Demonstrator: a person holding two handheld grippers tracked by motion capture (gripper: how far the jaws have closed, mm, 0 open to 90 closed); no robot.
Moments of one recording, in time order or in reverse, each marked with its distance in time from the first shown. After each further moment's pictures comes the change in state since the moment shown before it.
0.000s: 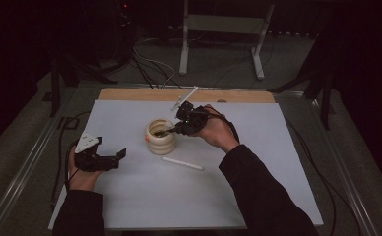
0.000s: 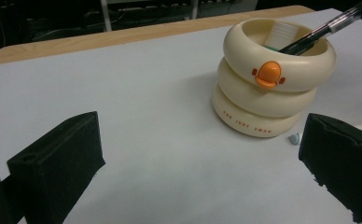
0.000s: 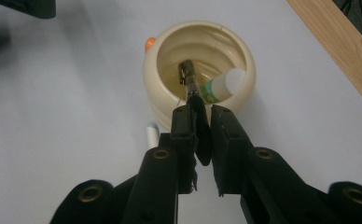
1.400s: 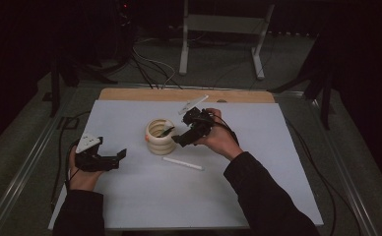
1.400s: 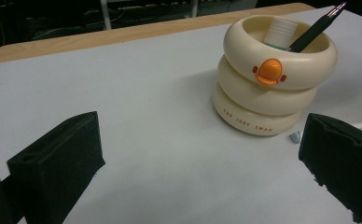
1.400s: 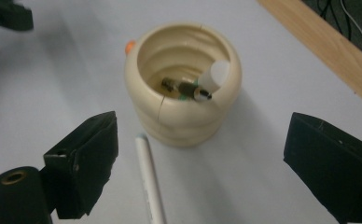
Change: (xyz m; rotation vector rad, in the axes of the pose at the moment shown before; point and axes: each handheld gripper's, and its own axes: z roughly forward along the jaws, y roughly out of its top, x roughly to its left) left arm 0.000 -0.001 0.002 0.007 0.000 0.004; right arm 0.000 -0.030 0.010 -0.100 -0.045 0.075
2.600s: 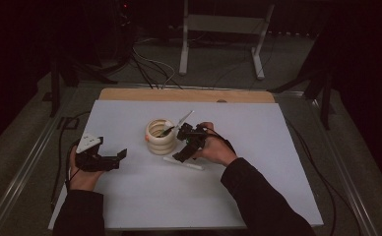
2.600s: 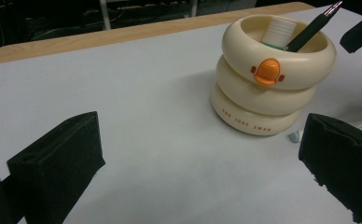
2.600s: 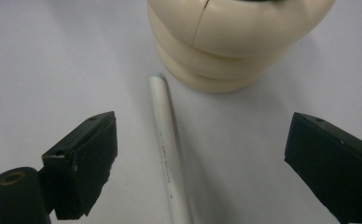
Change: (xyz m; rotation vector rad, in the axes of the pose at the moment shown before) left arm -0.001 0.001 0.000 0.001 -0.001 0.003; right arm 0.014 -0.025 0.044 0.217 0.063 -0.050
